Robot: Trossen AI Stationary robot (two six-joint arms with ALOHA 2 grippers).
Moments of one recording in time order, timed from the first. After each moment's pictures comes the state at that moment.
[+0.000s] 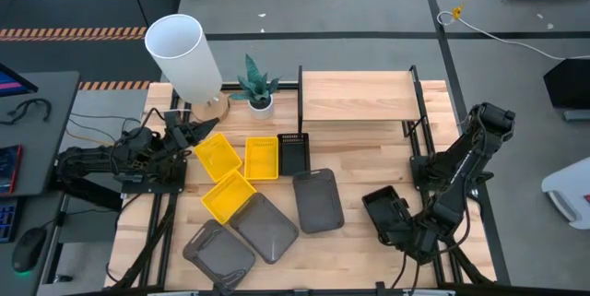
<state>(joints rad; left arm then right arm) 0.03 0.18 0.21 0.23 -0.44 -0.99 0.99 1.41 0.88 -0.82 0.05 0.68</state>
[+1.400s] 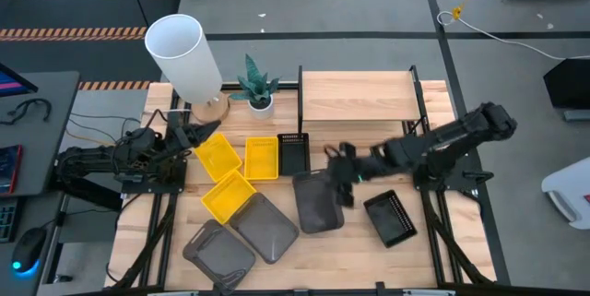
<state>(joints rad) 0.03 0.18 0.21 0.18 -0.43 -1.05 0.24 1.41 1.09 -0.55 0.21 0.34</state>
